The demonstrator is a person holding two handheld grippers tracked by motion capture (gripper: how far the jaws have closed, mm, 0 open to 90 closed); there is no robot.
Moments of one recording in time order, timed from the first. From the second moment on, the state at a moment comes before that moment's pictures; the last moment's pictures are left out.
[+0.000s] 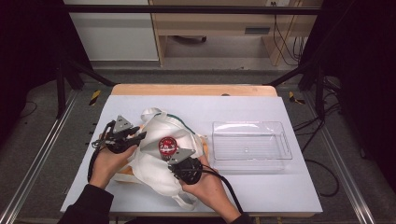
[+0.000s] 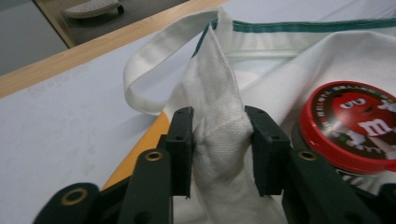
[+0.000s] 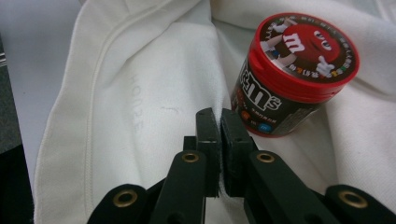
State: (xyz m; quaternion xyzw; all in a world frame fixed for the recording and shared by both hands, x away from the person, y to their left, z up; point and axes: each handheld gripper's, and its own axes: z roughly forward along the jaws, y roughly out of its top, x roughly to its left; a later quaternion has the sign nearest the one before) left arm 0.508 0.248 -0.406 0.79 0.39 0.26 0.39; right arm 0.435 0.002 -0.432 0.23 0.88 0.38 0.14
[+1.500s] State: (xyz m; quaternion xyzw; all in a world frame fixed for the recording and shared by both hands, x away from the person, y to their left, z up) left arm 0.519 0.270 -0.419 0.76 0.43 0.28 0.38; right arm 0.396 -0.004 -0.451 0.20 0.88 0.39 0.18
